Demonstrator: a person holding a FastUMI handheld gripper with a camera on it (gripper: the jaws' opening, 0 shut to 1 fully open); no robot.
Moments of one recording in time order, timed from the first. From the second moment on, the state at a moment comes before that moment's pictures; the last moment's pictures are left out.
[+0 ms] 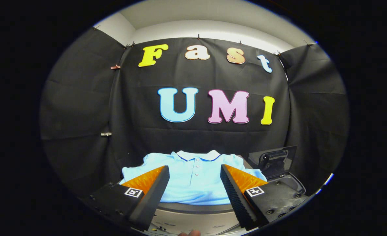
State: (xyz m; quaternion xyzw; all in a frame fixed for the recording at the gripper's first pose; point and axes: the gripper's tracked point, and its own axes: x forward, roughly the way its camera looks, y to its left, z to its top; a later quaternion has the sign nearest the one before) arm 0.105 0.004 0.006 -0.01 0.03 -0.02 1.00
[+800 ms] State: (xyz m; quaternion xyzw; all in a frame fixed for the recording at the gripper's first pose) arm 0.225 0.006 -0.044 -0.02 0.18 -0.01 0.98
